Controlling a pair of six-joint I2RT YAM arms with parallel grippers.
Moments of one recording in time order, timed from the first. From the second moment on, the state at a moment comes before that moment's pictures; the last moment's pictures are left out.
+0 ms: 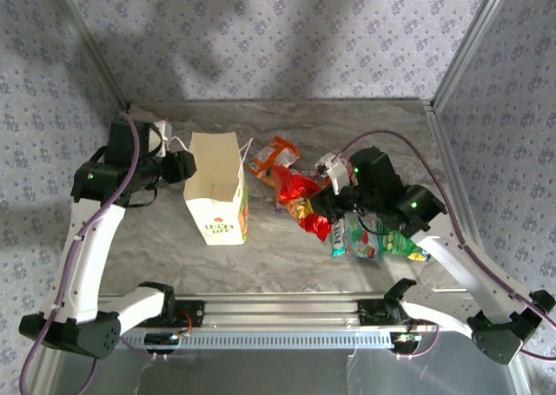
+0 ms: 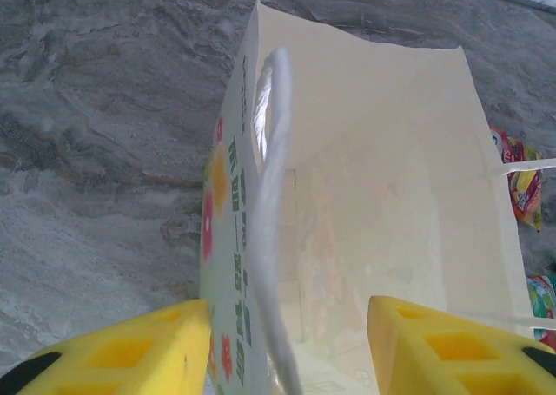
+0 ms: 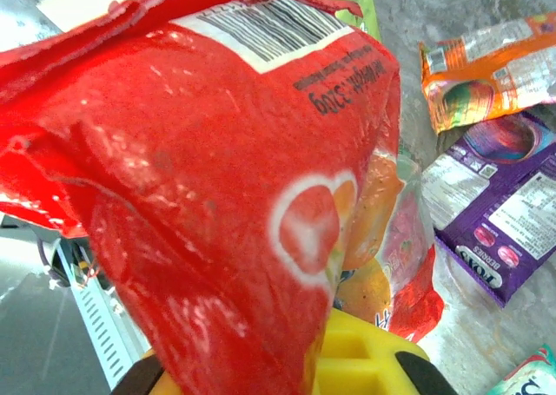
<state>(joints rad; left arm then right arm) -0.22 1.10 1.43 -1.13 0.13 -0.37 0.67 1.02 1.16 -0.79 -0.38 0.16</state>
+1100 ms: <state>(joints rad) -0.17 1.10 1.47 -1.11 0.15 -0.36 0.78 1.15 1.52 -0.67 -0.48 0.31</state>
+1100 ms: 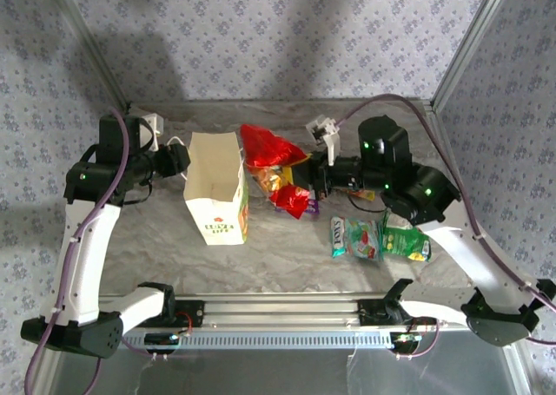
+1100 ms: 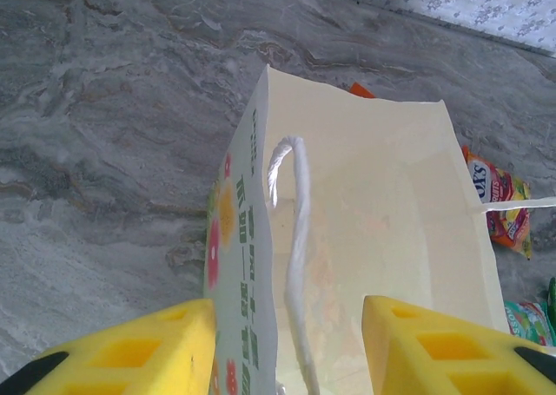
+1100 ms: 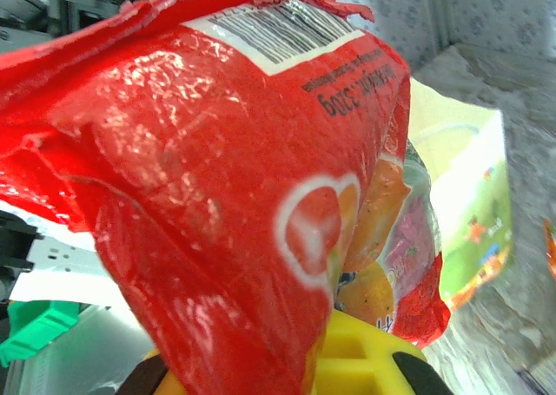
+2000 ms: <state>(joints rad) -0.11 1.11 1.50 -1.11 0.23 -0.30 0.88 1.47 1.77 -0.44 -0.49 0.41</state>
